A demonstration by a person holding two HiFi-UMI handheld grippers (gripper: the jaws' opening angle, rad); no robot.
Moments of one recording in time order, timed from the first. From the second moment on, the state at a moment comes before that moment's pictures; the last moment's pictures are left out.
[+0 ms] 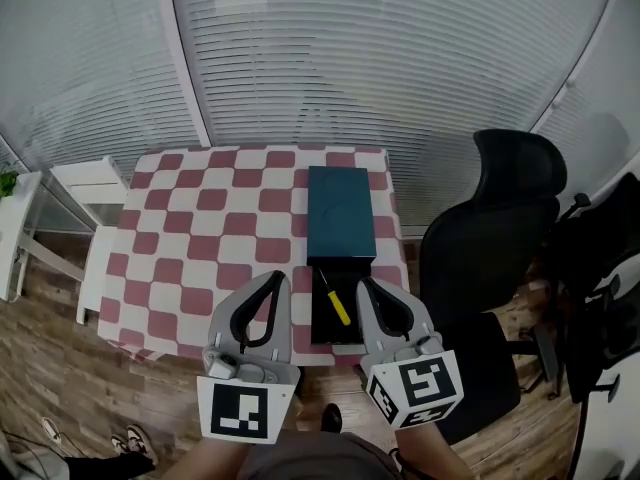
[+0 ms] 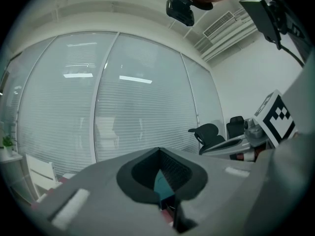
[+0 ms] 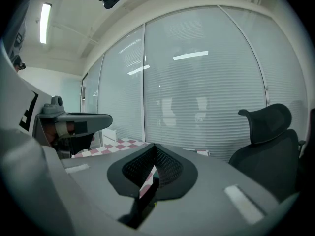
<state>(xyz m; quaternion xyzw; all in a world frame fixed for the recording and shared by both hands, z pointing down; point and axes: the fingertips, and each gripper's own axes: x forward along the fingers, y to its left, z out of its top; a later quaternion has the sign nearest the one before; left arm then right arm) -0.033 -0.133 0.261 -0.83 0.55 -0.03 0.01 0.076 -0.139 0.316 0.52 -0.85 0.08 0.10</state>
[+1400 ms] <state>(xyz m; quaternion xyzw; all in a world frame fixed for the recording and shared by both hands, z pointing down) -0.061 -0.222 0.405 -0.82 0.54 -0.11 -0.14 0.048 -0.175 0.508 0.45 -0.80 0.22 0.33</state>
